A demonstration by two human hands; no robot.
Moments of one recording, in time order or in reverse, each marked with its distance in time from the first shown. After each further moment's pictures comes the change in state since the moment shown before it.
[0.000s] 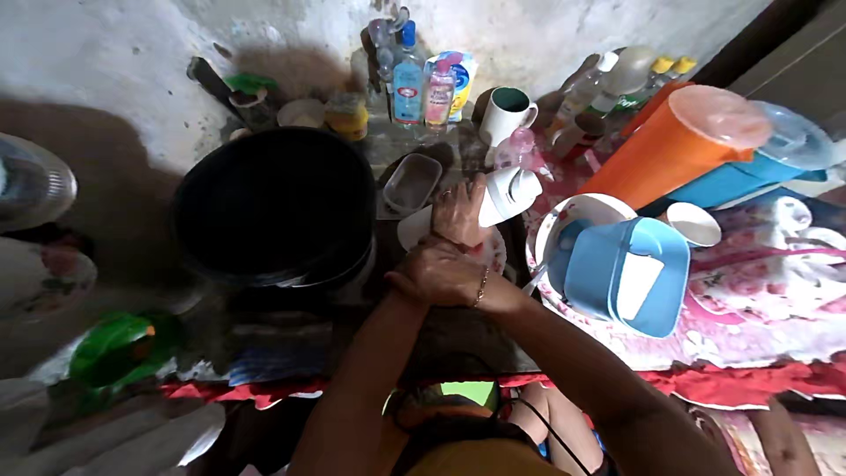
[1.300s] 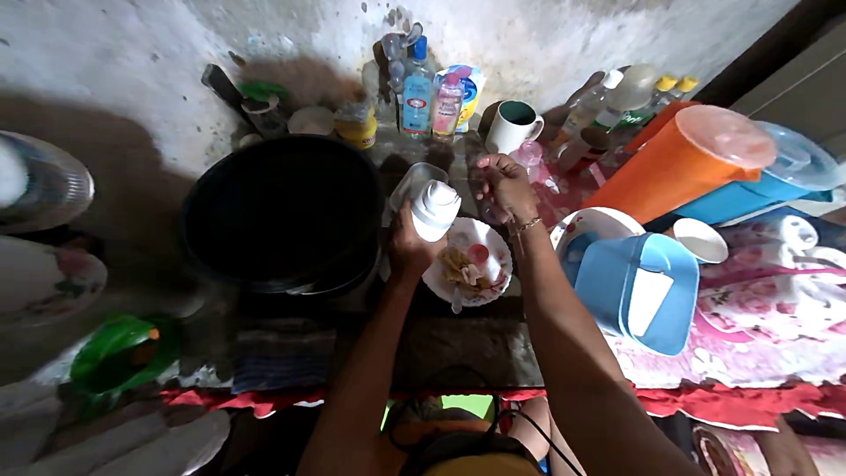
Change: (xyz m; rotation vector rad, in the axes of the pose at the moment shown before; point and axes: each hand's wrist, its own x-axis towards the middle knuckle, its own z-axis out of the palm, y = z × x) left_hand -0.047 -0.078 0.001 -0.289 0.322 -0.304; right_hand 0.026 0.133 -0.033 1.097 0.913 0.380
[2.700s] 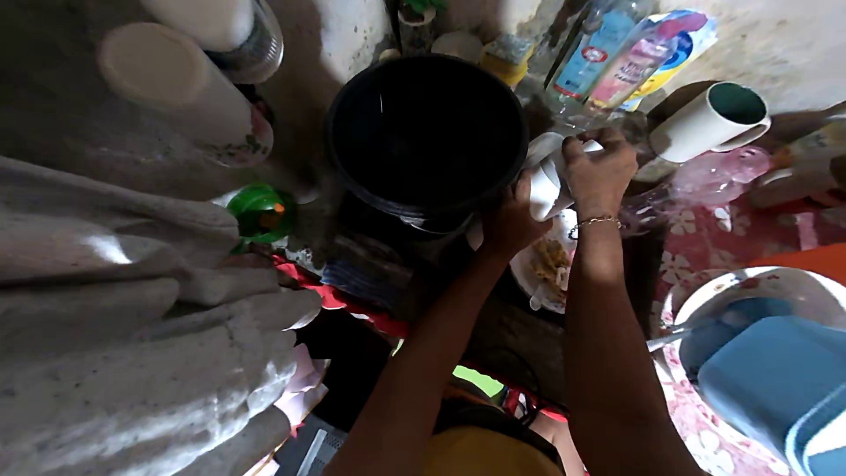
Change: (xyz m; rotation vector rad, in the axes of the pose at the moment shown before) left_hand 0.000 0.002 -0.001 0.202 -0.091 -0.249; right_hand -0.031 -0.016 0.103 -0.783 0.025 -0.033
